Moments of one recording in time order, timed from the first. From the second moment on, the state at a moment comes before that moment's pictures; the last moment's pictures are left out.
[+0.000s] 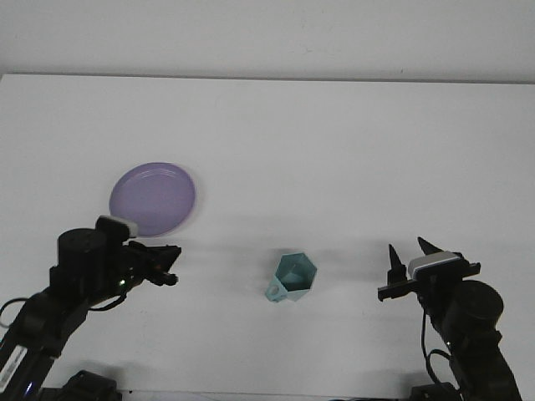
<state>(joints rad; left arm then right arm) -0.28 0.89 0.91 -0.57 0.41 -0.18 0.14 0.49 0.54 -0.35 -0.10 -0.07</state>
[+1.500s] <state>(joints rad) -0.79 1.90 1.52 -0.75 0.37 -0.08 0.13 0.40 0.50 -0.30 -0.08 -0.05</state>
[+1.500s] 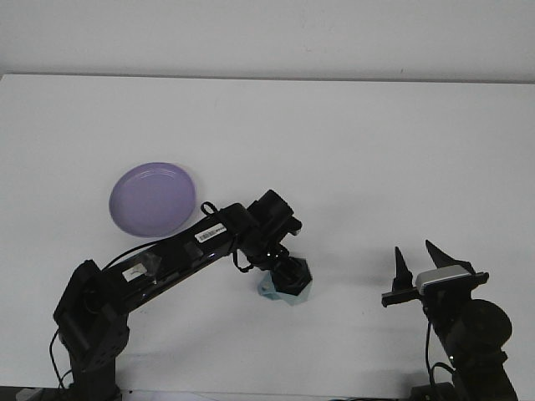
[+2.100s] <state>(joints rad) -0.75 1.81 1.52 -0.76 0.36 -0.06 0.13 0.40 0.50 -0.30 -0.08 -0.05</state>
